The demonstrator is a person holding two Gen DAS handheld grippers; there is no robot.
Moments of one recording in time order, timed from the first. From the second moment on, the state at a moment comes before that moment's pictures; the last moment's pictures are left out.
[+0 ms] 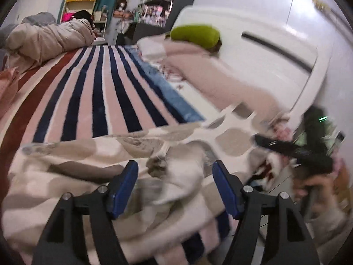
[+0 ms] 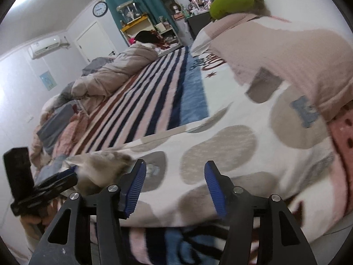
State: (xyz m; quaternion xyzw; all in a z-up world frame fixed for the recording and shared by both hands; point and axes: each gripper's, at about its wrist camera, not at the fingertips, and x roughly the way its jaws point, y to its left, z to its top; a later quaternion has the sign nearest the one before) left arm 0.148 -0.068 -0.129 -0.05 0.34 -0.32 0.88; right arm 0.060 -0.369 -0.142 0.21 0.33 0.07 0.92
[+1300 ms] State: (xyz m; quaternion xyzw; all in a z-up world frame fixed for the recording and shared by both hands) left arm 0.070 0.091 -0.153 -0.14 0.32 -0.17 0.92; right arm 0.120 -0.261 -0.164 0.13 0.42 0.15 0.89
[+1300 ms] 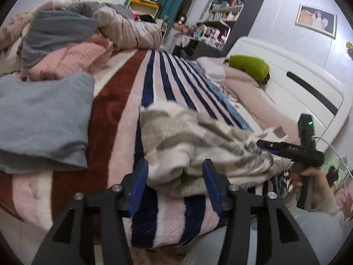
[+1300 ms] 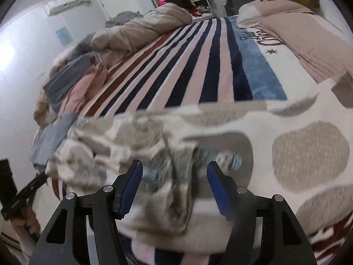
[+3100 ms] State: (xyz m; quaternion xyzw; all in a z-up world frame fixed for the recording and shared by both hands) left arm 0.105 0.049 -0.135 -0.13 0.33 -0.10 0.93; right arm 0.004 -0.473 -0.188 0.29 0.32 -0.05 0.90
